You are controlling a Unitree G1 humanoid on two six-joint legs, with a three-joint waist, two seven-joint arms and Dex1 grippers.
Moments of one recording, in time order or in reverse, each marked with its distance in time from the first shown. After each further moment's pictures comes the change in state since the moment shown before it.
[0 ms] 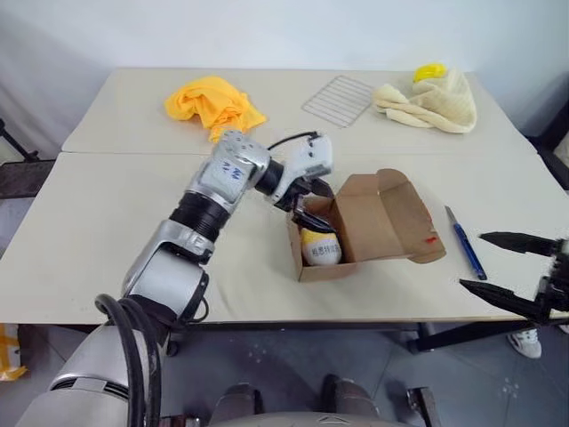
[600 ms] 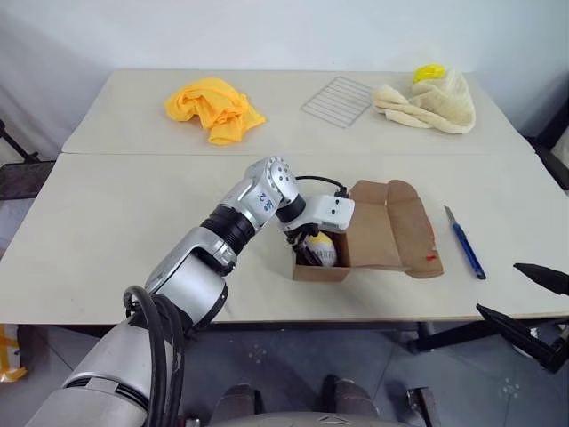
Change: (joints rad) left arm -0.005 -0.054 -0.173 0.127 0.215 -0.247 -0.063; right arm 0.283 0.235 -0.155 -0.265 0.042 -0.052 -0.182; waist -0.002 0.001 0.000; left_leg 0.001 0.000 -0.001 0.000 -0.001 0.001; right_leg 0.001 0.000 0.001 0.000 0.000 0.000
